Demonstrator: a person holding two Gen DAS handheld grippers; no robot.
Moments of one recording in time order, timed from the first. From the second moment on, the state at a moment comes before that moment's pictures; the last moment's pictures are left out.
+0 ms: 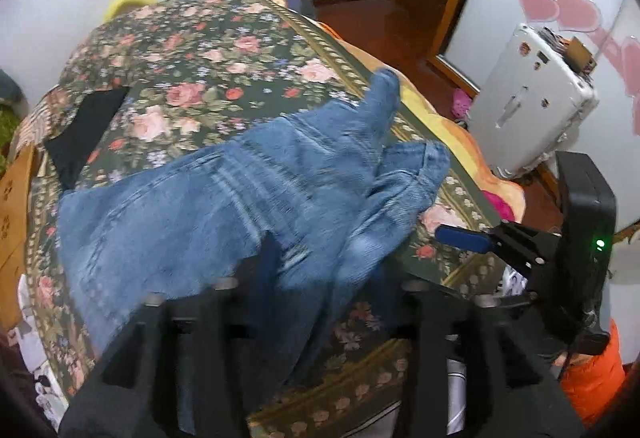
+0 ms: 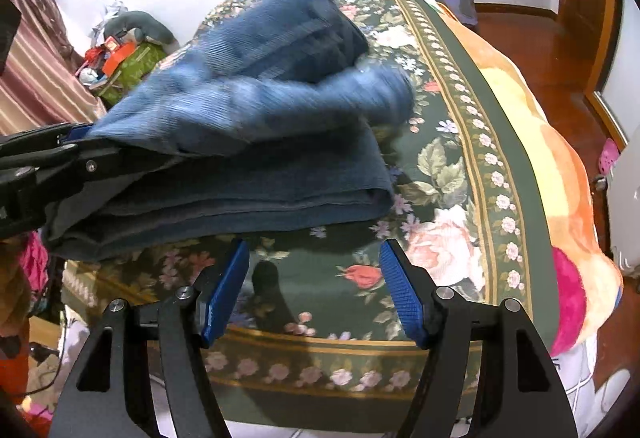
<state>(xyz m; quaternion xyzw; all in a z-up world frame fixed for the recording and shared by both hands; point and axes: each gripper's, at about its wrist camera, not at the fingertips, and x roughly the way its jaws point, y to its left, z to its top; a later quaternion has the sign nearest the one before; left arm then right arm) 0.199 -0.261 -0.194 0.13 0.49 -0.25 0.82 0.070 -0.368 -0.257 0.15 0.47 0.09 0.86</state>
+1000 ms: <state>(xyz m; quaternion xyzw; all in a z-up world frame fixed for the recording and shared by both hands) 0.357 -0.124 -0.209 0.14 0.49 -0.08 0.86 0.092 -0.321 -0.257 0.15 0.49 0.11 0.85</state>
